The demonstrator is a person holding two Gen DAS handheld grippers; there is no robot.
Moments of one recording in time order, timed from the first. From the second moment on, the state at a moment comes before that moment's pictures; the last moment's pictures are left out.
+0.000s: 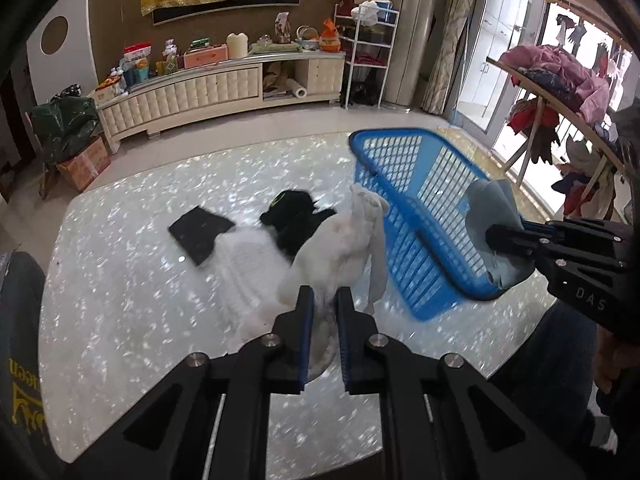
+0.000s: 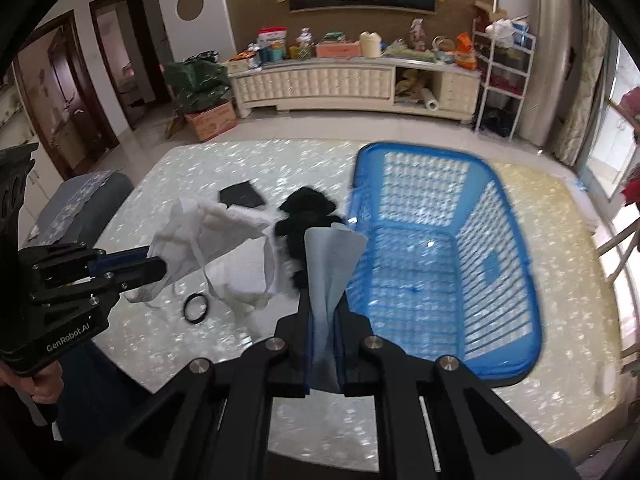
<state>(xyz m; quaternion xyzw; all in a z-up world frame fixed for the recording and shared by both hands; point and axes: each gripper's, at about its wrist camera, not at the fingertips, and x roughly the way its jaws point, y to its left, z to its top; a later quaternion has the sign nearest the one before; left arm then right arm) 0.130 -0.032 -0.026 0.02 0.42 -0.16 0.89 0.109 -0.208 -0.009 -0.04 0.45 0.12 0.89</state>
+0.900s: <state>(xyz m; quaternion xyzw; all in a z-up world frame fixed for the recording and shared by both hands) 0.185 -0.083 -0.059 0.01 0.46 -0.20 0.87 0.182 -0.266 -0.057 -0.03 0.50 0.05 0.86</state>
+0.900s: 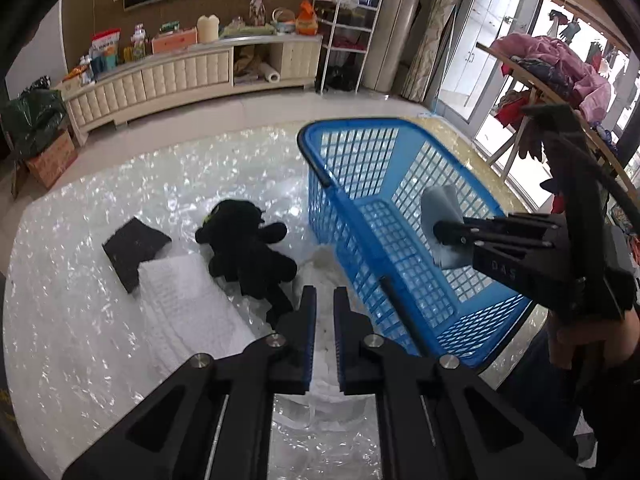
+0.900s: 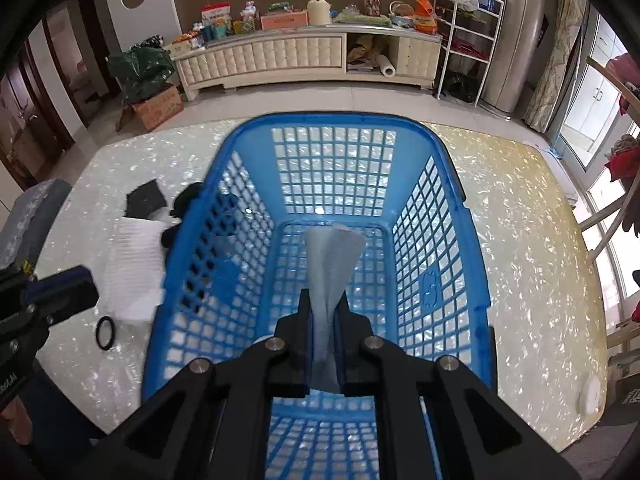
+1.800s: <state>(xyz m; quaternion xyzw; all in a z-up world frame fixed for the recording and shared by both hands) 0.177 -0.091 -0.061 0.02 0.47 -0.20 0.86 0.186 -0.286 -0.048 -0.01 0.51 0.04 0.86</state>
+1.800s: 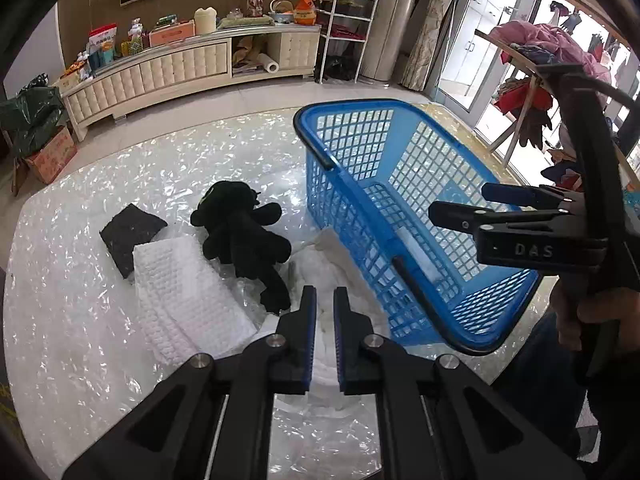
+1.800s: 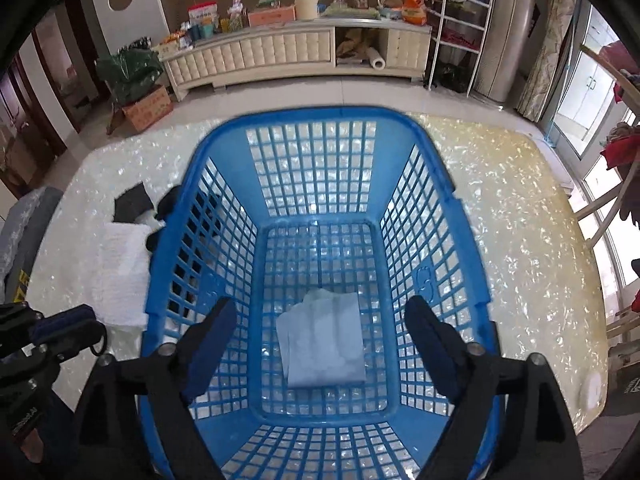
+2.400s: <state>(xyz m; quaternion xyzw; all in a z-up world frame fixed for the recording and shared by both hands) 0.176 -0.153 -0.046 0.05 0.45 -0.24 0.86 0.147 -0.345 -0.046 0.01 0.49 -0.02 0.87</state>
